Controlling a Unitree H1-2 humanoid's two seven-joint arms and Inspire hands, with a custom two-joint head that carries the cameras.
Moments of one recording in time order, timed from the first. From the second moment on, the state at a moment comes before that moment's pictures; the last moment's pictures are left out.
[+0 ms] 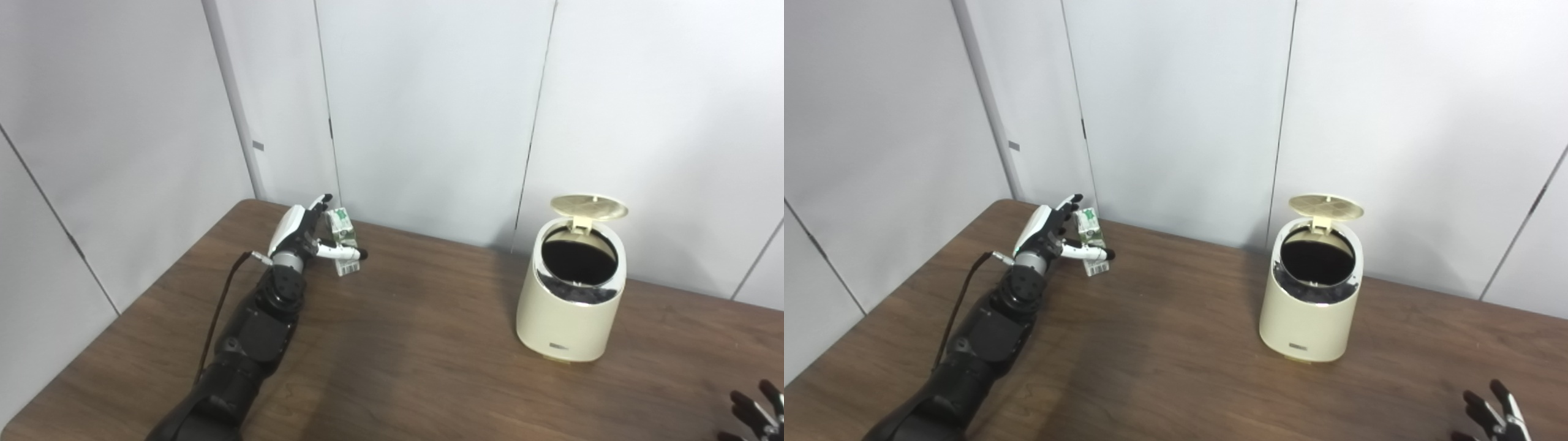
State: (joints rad) left arm -0.58 0.45 0.06 0.59 0.32 0.18 0.12; right arm 0.03 -0.22 -0.06 -0.11 -0.06 -0.04 0.07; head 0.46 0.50
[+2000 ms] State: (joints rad) left arm -0.40 0.31 0.01 -0.11 0.47 0.26 0.20; right arm 0.06 -0.18 -0.02 -0.16 -0.14 0.00 0.03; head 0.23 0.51
